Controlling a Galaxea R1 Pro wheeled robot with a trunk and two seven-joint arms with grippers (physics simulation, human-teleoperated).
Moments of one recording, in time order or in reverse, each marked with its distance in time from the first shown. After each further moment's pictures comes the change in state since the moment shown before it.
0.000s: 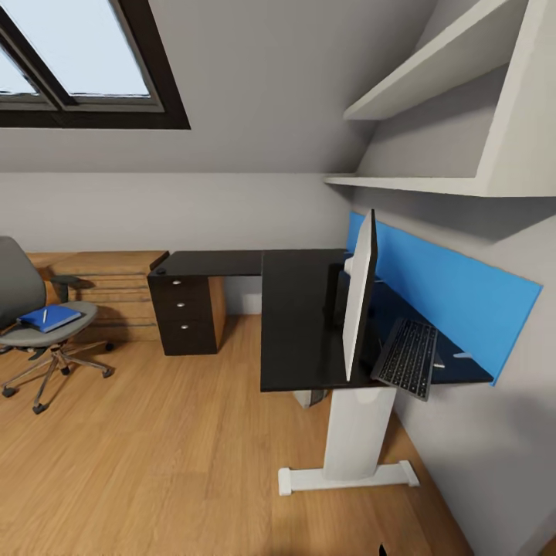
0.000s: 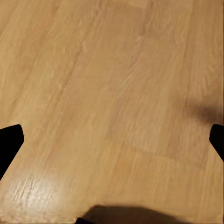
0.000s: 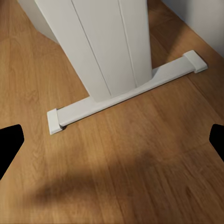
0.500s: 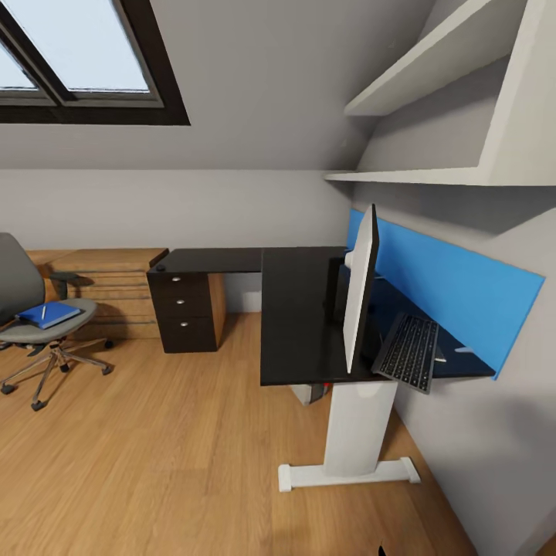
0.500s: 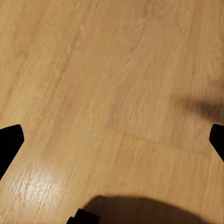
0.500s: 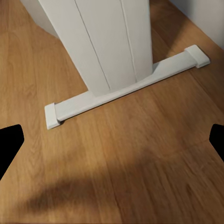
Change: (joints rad) left arm 0.000 -0.001 0.000 0.006 -0.001 0.038 -0.002; right arm 0.000 0.000 0.000 0.003 0.014 0.000 0.000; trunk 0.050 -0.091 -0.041
